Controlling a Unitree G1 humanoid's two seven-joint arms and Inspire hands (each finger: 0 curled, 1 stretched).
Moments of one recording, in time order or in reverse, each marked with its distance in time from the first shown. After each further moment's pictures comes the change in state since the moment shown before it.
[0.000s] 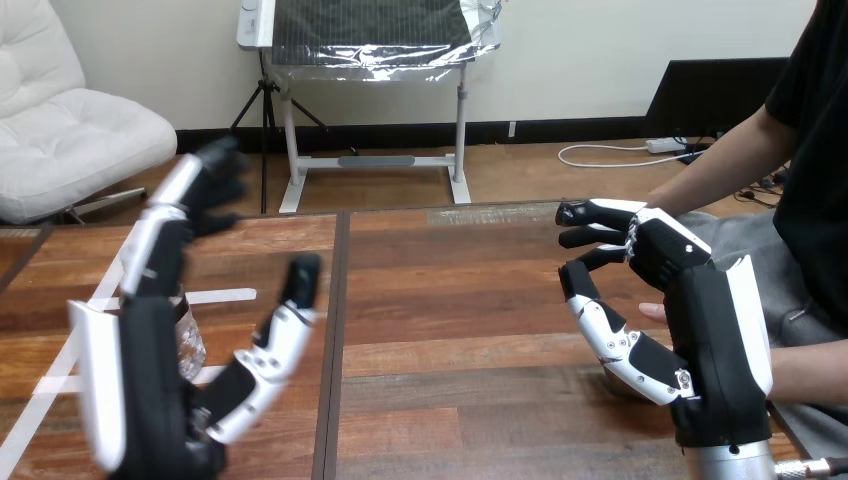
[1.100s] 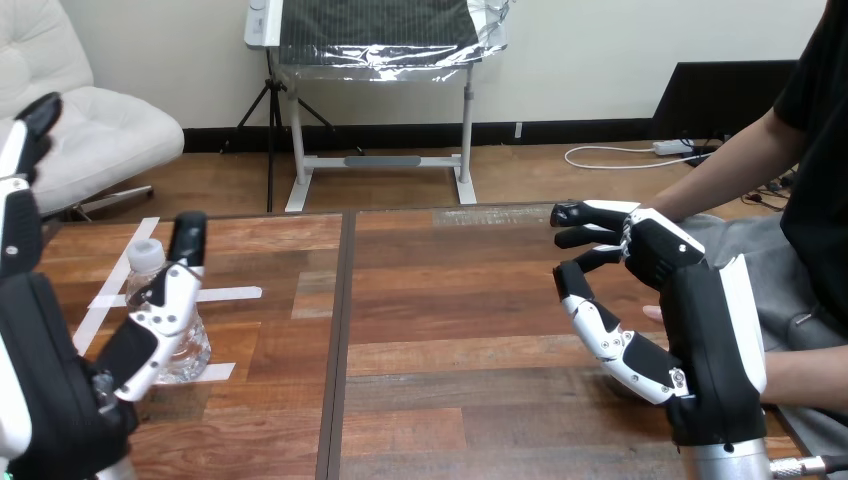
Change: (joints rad) left arm -0.115 0.008 0.207 0.094 0.124 0.081 0.148; right arm -0.007 0.005 -0.003 0.001 -0.027 0.002 -0.004
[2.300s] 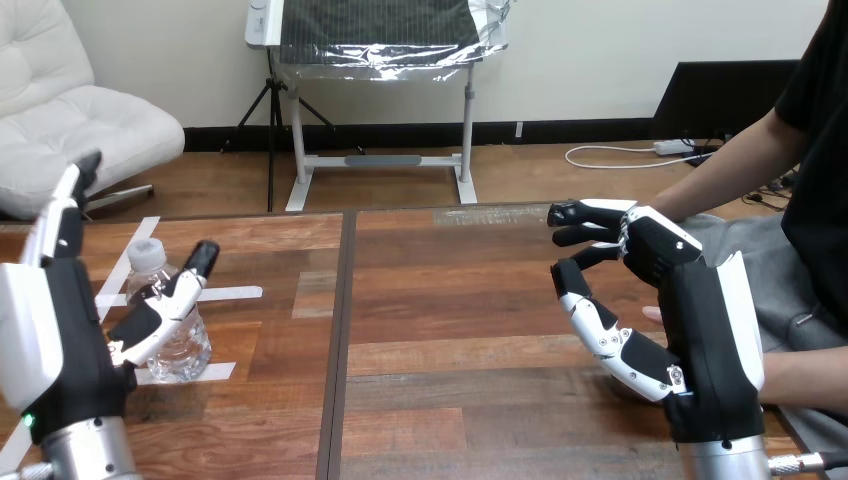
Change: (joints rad) left arm -0.222 0.129 0.034 0.409 -0.044 0.184 -0.148; right arm -0.009 0.001 -0.001 0.004 -0.007 0.000 -0.003
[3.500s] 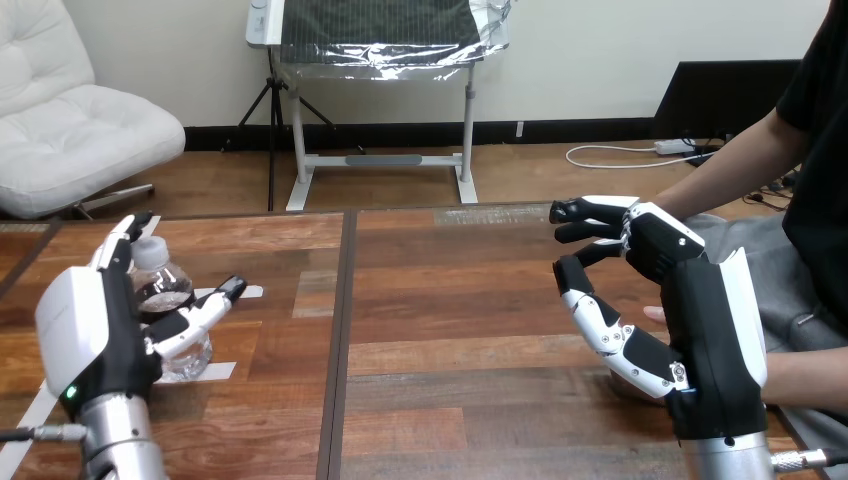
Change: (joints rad) left arm -0.227 0.074 -0.085 0.388 -0.013 0.104 -0.018; right arm -0.006 -0.008 -0.004 0.001 0.005 0.000 0.005
